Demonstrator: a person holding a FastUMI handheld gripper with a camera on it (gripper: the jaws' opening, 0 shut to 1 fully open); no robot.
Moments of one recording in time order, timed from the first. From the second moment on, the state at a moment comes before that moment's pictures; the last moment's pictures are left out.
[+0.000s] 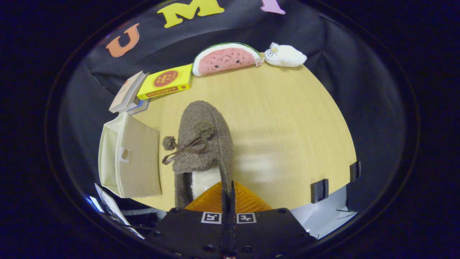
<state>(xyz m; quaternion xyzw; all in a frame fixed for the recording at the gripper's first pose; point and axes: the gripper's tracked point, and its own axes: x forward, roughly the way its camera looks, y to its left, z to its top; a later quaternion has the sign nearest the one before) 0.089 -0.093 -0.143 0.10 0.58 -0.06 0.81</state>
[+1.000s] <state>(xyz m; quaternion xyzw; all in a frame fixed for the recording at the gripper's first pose) 0.122 0.152 -0.079 0.09 0.52 0.04 0.85</state>
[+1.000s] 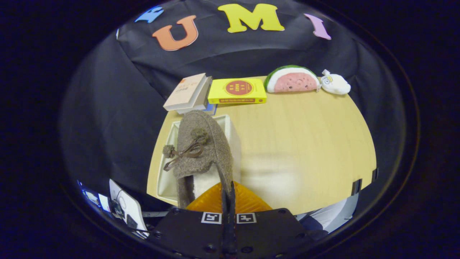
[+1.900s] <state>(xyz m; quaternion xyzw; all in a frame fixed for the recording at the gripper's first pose) 0.155 0.197 -0.169 0.12 0.52 0.00 0.85</state>
